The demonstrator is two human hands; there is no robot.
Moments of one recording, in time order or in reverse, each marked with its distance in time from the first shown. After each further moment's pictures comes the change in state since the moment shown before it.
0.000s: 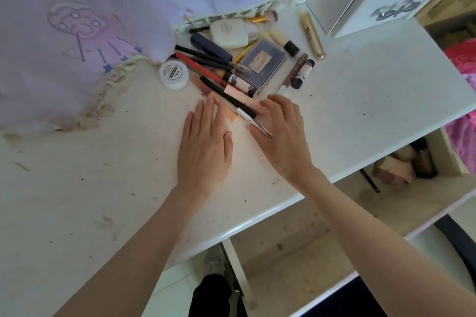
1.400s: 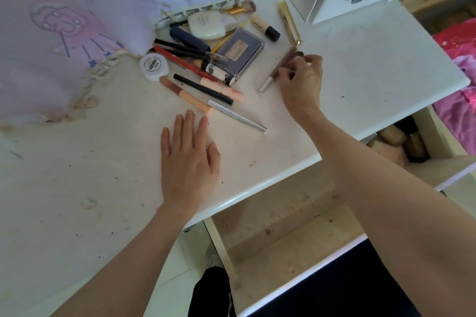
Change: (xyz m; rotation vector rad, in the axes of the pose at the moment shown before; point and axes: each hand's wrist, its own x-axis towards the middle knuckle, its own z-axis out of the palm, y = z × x) left_hand -0.058 0.036 0.004 0.158 -0.012 -0.074; right_hand 0.038 0.076 -0.037 0.140 0.203 0.415
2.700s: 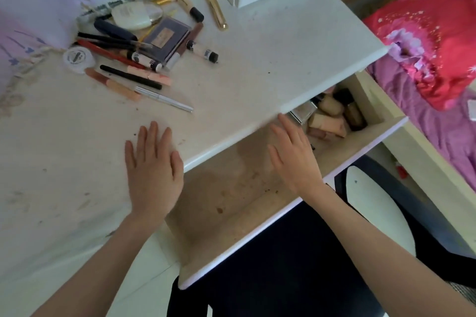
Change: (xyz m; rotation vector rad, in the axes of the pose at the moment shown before) left_hand -0.036 0.047 0.005 -0.123 0.001 -0.001; right_hand -0.130 0.128 -0.081 -0.322 -0.297 -0.291
